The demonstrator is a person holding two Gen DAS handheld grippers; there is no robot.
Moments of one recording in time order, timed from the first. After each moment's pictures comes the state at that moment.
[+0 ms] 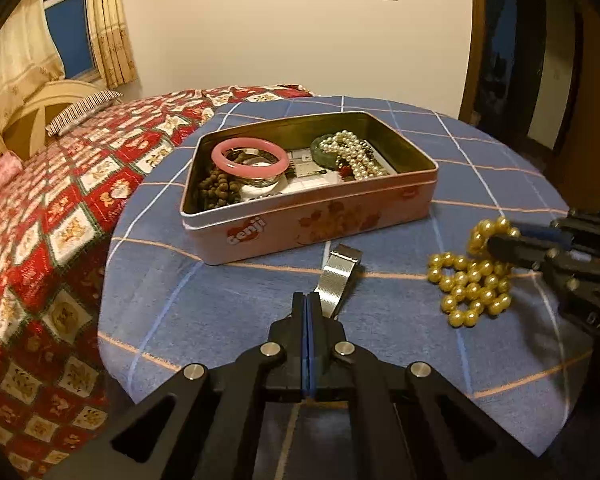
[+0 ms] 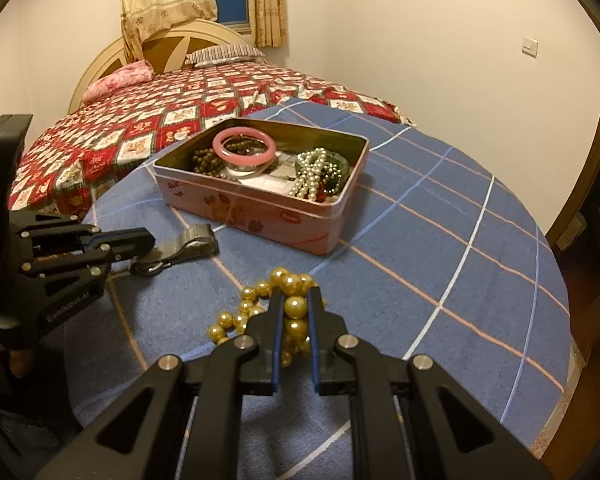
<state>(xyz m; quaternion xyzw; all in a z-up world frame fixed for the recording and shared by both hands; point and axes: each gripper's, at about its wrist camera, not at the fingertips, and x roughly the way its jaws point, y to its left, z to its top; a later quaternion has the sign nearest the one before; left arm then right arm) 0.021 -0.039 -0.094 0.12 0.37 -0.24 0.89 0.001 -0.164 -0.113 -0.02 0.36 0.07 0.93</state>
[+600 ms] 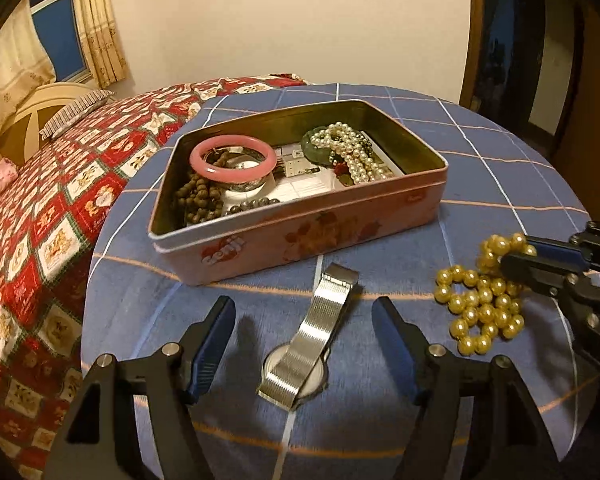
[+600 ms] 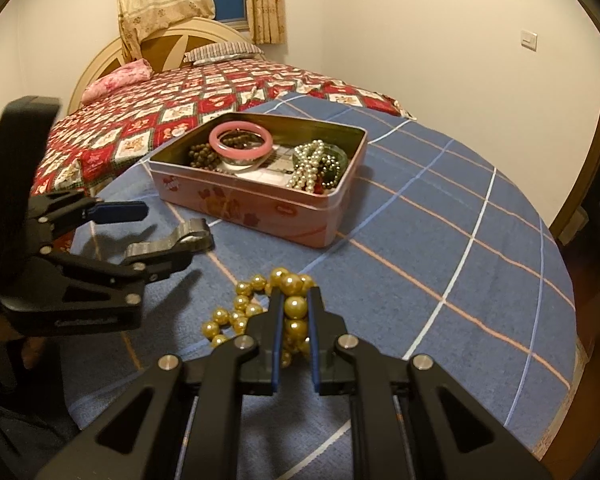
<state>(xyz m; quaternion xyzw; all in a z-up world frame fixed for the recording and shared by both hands) 0.045 -0.063 -0.103 0.15 0.39 -0.24 0.88 0.006 -0.168 -0.118 -0.02 0.37 0.07 0.93</state>
